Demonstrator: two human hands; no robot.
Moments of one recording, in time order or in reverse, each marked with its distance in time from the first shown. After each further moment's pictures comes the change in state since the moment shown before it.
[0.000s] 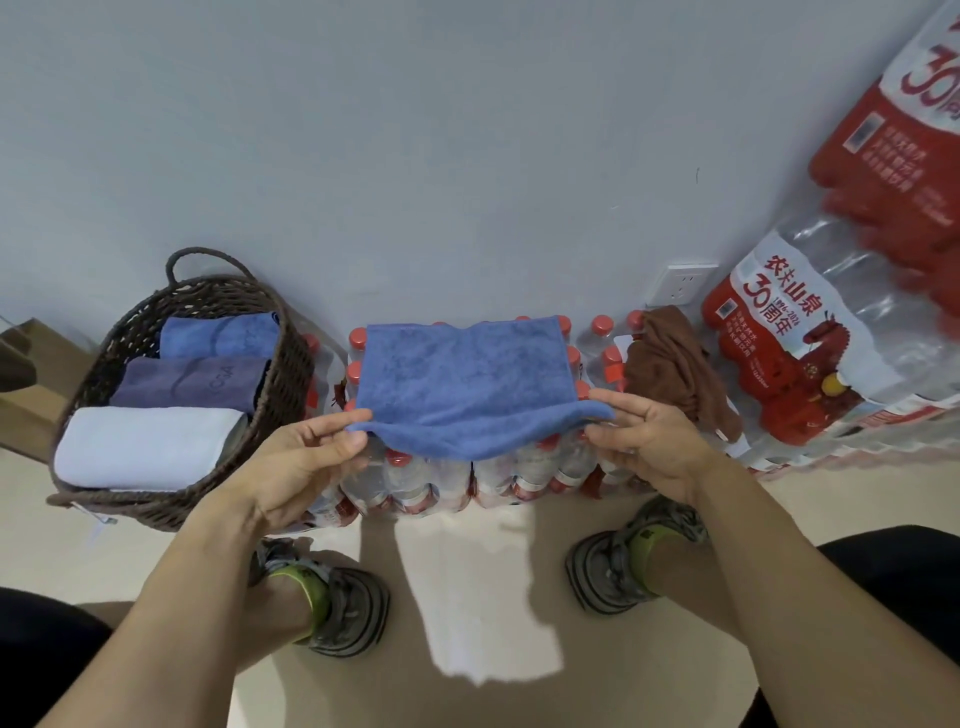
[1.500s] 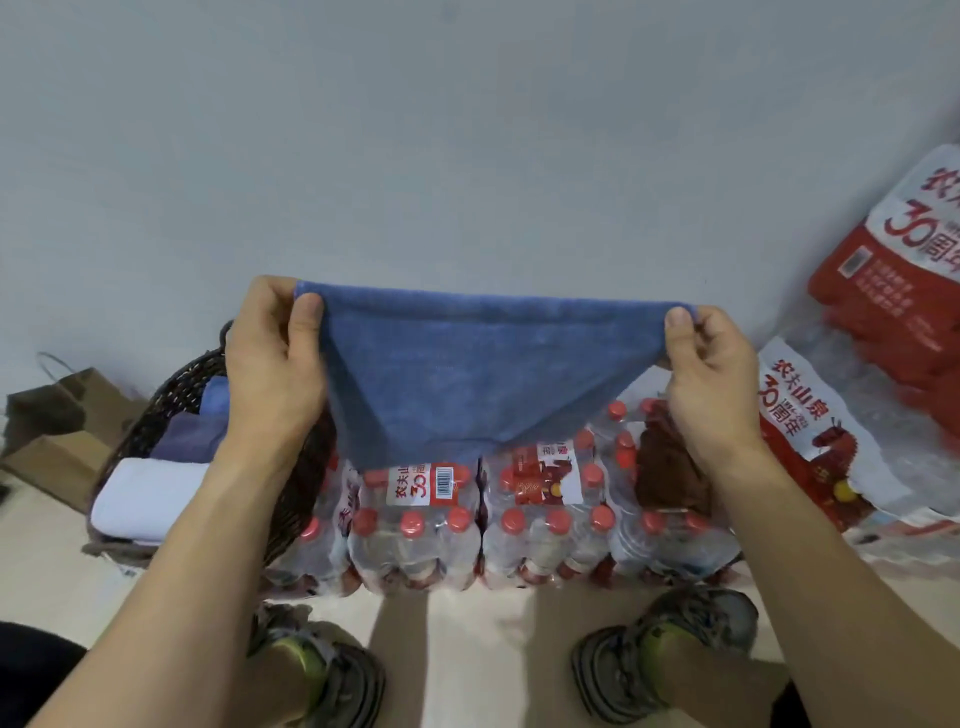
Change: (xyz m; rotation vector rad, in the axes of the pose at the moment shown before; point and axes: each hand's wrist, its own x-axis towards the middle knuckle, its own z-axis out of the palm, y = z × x) left_hand -0.019 0.134 0.059 0.622 0.662 1.088; right_hand 0.004 -0.134 0.038 -0.213 0.428 -0.871
